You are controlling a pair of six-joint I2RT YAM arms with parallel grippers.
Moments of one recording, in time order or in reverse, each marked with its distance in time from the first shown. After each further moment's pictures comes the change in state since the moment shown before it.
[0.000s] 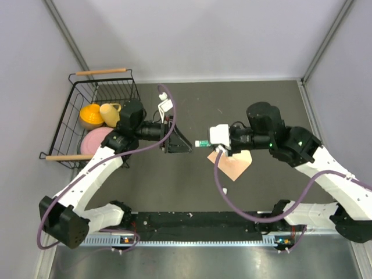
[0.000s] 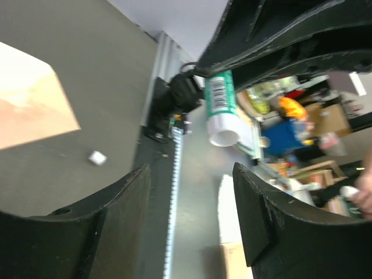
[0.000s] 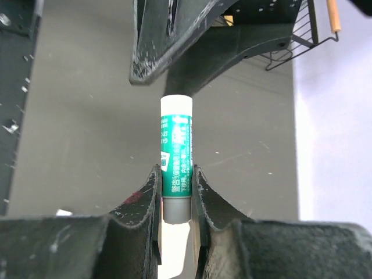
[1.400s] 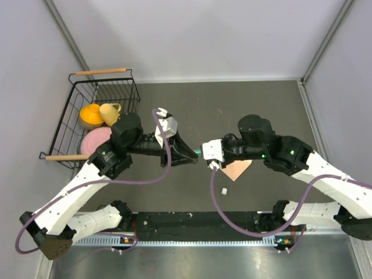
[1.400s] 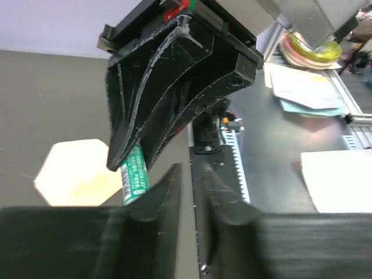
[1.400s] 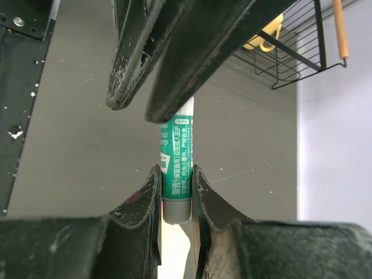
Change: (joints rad) left arm -0.245 -0.158 0.037 -0.049 -0.168 0.352; right arm 0.149 -0.050 -0.140 0.123 0.120 -0.071
